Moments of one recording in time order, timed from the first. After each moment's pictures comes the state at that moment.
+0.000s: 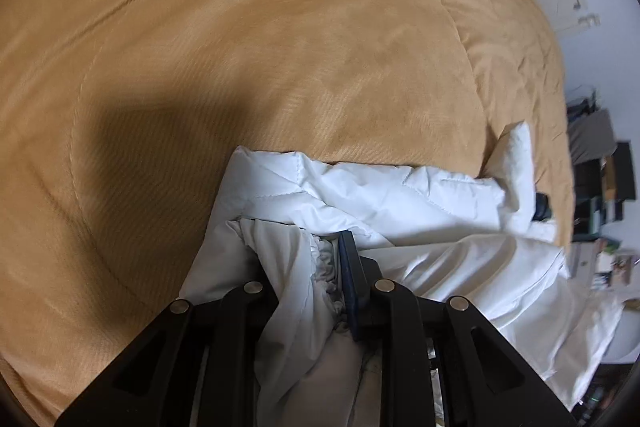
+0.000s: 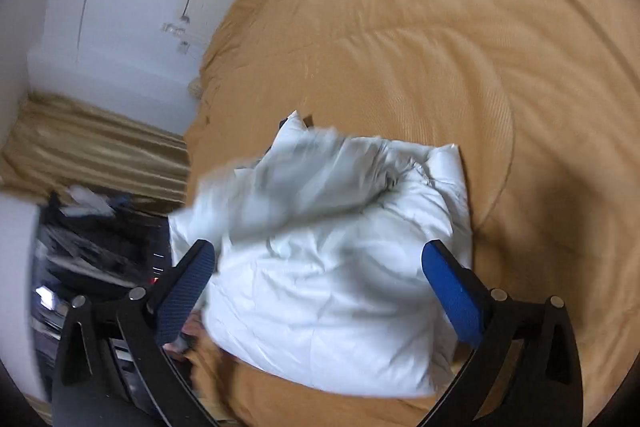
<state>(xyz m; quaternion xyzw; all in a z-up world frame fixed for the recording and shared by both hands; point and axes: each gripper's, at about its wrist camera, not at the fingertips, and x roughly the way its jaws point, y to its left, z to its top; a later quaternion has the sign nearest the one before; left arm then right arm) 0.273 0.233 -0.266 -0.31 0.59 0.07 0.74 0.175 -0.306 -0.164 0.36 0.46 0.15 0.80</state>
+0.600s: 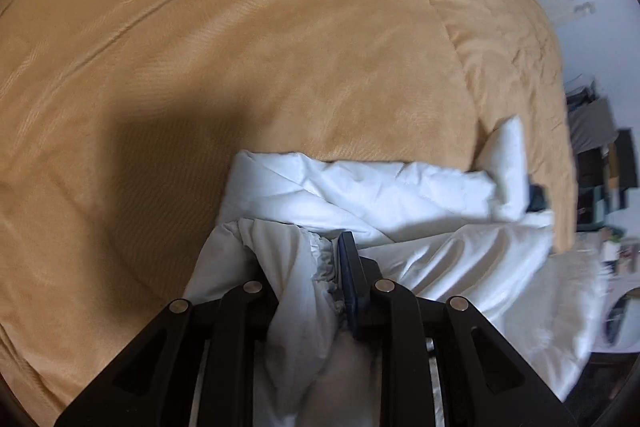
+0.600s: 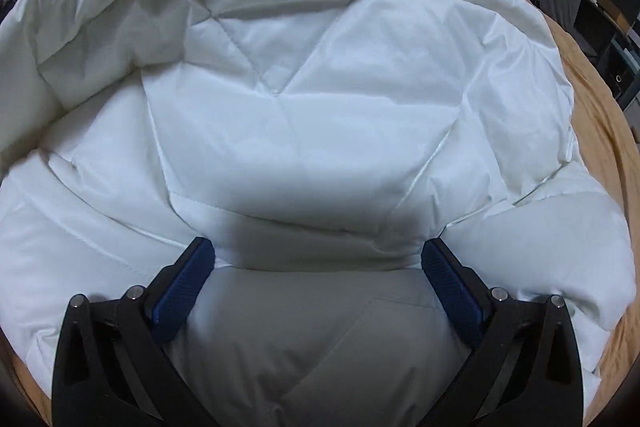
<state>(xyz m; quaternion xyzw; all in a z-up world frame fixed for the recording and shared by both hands) 0.271 0.251 -0.242 -0.33 0.60 0.05 0.73 0.242 -0.103 -0.253 -0.03 0.50 0.07 0.86</state>
